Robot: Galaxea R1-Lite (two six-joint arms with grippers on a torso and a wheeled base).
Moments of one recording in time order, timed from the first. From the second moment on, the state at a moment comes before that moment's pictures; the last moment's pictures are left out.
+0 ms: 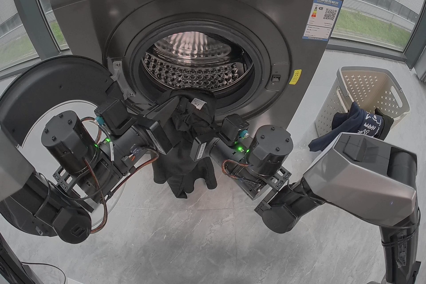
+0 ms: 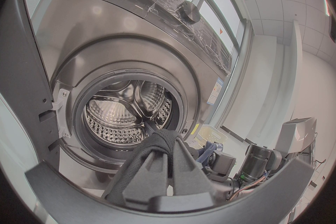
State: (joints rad) left arm -0.53 1.82 -0.55 -1.55 -0.08 -0.18; right arm 0.79 2.37 -1.20 -1.48 -0.08 0.08
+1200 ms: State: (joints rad) left arm -0.49 1.87 -0.54 -1.55 -0.08 -0.19; right arm 0.76 2.10 -1.01 -1.50 -0.10 0.11
